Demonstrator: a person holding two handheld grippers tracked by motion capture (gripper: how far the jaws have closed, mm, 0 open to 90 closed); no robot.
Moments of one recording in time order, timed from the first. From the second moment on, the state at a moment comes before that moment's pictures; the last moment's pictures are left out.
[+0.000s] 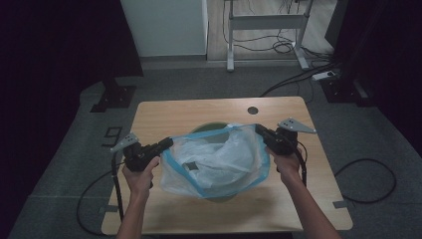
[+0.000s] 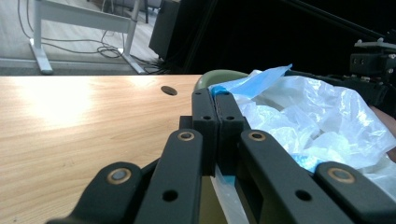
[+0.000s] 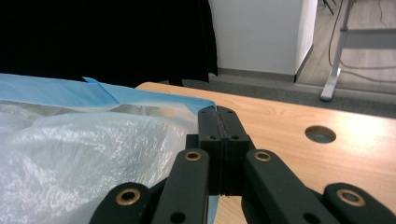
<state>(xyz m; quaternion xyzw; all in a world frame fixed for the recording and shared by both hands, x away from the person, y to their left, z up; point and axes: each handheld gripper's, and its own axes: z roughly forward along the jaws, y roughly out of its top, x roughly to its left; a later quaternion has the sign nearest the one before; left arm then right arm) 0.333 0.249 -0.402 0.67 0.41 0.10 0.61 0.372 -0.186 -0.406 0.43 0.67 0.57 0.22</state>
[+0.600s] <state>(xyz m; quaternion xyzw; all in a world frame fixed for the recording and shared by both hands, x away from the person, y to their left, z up) 0.362 0.248 -0.421 0.68 0.43 0.11 0.58 0.386 -0.179 -0.426 0.45 0.66 0.57 0.21</state>
